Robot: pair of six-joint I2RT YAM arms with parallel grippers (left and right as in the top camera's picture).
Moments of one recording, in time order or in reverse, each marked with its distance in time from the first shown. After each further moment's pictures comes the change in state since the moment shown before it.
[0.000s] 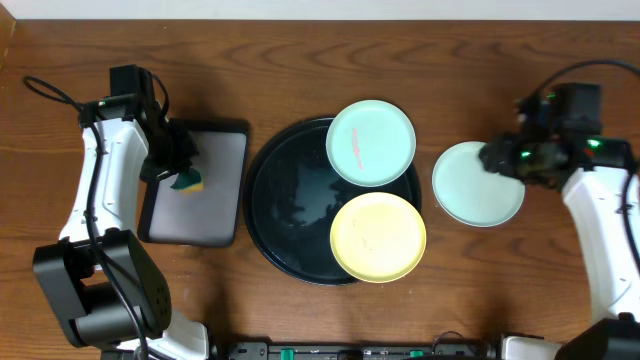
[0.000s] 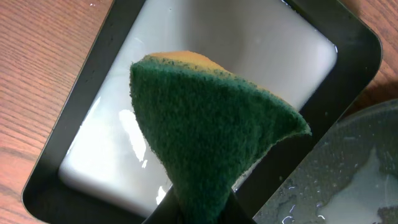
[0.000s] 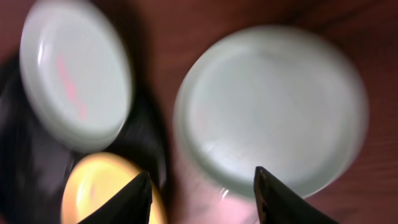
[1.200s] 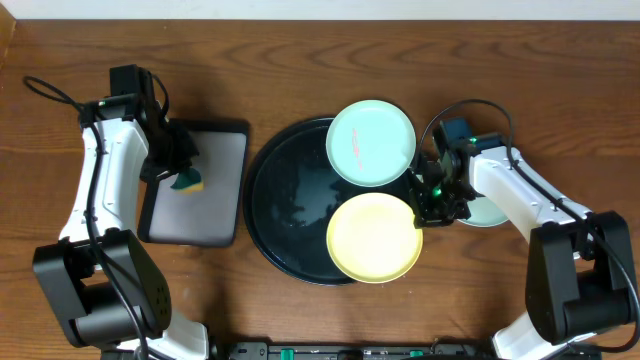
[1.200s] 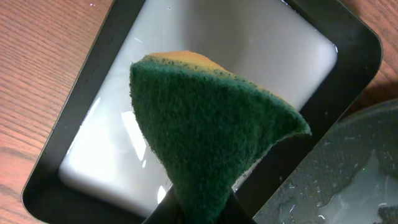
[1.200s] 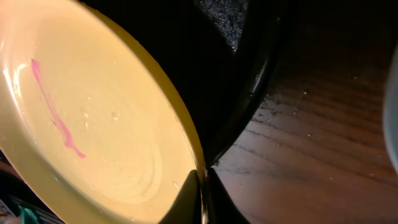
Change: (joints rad) left arm 0.000 0.000 0.000 0.000 0.000 0.000; right arm 0.315 0.308 -0.109 -0.072 -0.084 -0.102
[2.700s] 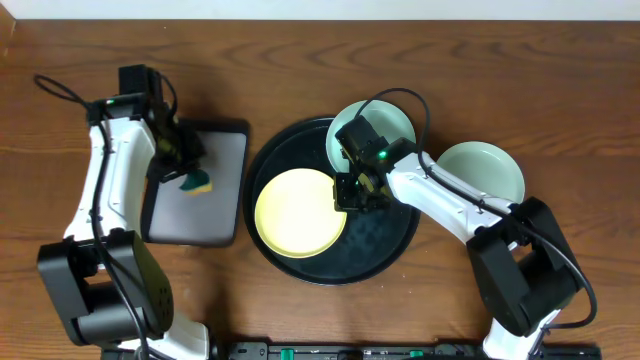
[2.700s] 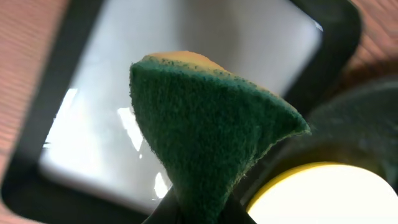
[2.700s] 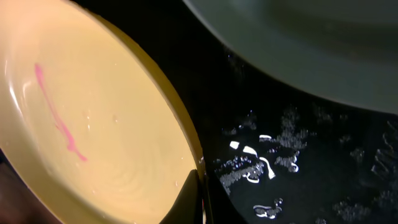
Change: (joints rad) left arm -0.050 0.000 0.000 -0.021 0.034 0.000; right arm 0.376 0.135 0.171 0.290 0.067 0.549
